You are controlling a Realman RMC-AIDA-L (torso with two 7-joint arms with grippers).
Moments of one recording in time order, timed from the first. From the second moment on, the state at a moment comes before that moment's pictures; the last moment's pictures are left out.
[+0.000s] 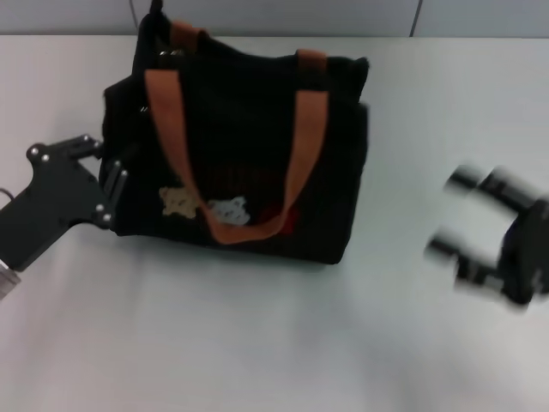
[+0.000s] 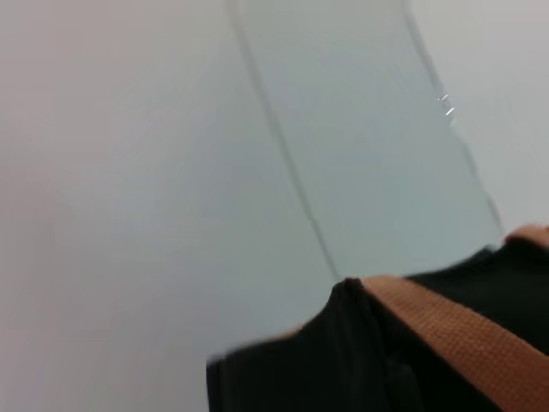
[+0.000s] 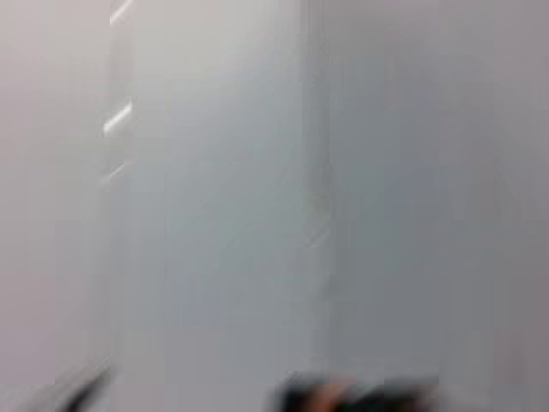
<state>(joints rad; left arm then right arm) -0.35 -2.07 0.24 0.19 1.80 1.64 -0.16 0.35 2.08 -0.36 -0.28 -1.94 -1.96 0.73</state>
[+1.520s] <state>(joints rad) -0.56 -2.08 0.55 0.04 1.79 1.88 0.38 0.43 2.09 -0.19 0.13 -1.90 -1.46 0.61</state>
